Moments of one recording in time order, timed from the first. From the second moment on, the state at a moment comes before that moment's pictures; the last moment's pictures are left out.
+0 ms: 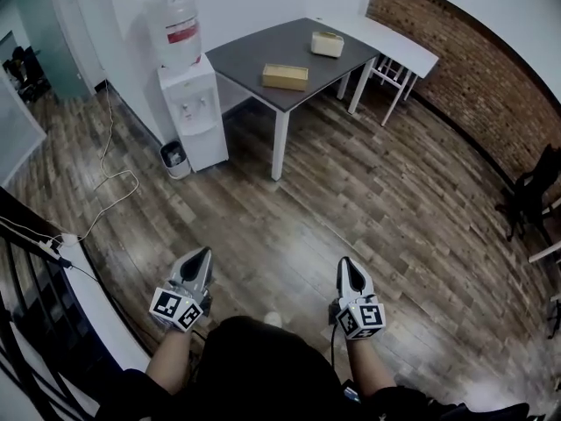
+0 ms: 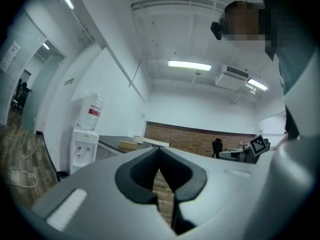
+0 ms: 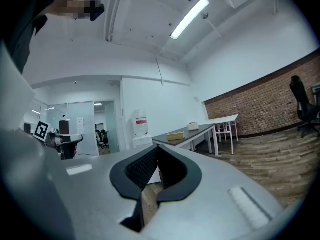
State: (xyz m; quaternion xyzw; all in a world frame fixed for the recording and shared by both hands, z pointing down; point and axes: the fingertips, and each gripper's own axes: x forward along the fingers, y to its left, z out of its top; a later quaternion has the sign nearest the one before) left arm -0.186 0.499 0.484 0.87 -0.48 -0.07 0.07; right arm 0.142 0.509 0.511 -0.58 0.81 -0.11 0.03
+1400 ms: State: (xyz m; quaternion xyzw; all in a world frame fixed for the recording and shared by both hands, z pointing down) left arm -0.162 0.233 0.474 0.92 -0.37 -0.07 0.09; right arm 0.098 0.258 0.492 -0.58 0.81 -0.10 0.02
